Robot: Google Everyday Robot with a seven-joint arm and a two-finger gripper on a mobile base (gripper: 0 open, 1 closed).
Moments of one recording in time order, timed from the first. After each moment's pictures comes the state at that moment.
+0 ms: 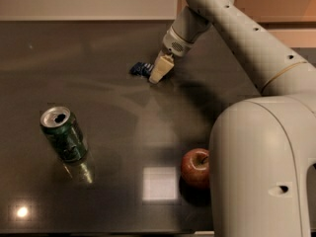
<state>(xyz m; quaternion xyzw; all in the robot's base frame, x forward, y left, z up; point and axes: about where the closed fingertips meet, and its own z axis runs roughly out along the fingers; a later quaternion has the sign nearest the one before) 0.707 -0.007 0.826 -0.62 0.74 0.18 0.19</state>
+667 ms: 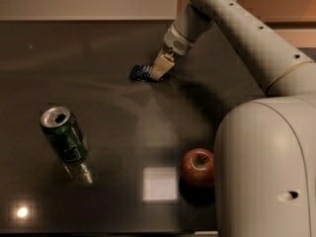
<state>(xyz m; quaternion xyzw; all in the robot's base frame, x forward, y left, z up) 0.701 -0.009 0.836 -0.62 0.74 0.18 0.20</state>
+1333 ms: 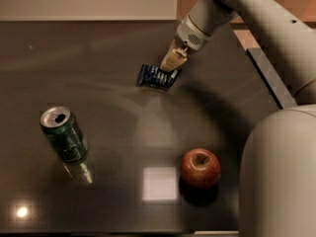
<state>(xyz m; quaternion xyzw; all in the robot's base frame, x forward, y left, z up) 0.666 -0.032 0.873 -0.63 0.72 0.20 0.22</state>
